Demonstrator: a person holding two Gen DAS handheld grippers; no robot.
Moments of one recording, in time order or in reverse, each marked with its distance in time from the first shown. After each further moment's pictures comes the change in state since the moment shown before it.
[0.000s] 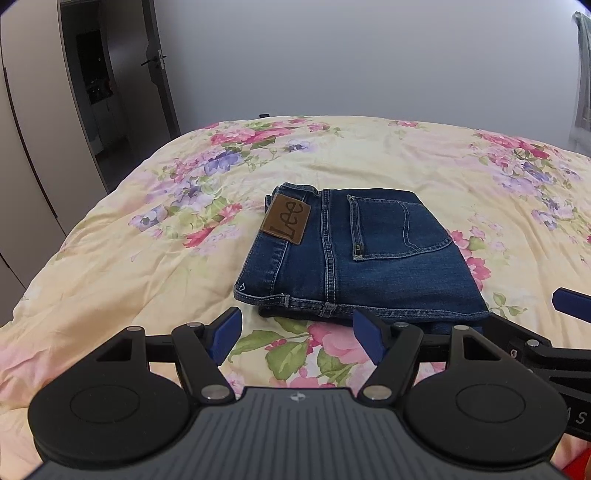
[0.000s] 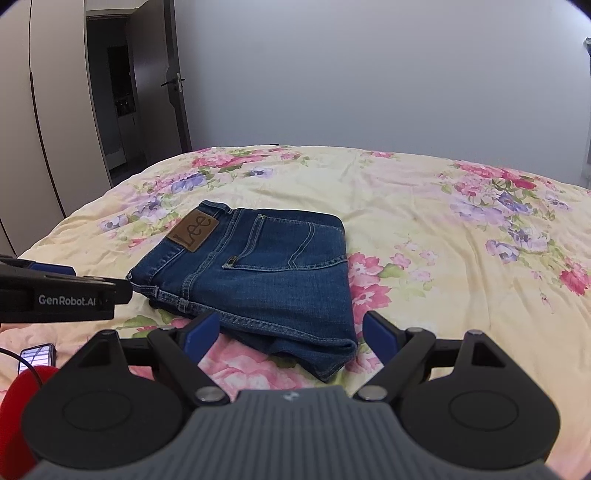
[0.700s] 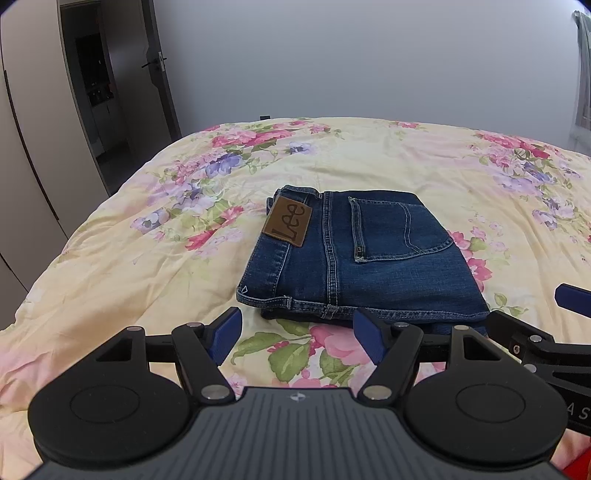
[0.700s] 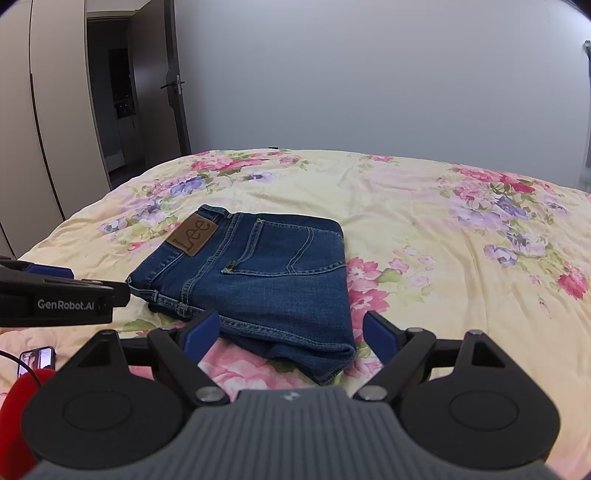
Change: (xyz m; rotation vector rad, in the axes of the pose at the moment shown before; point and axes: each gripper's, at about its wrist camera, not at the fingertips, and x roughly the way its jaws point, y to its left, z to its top) left arm -0.001 0.001 0.001 0.003 -0.001 0.003; right arm -0.001 0.001 0.003 -0.006 -0.009 -0.007
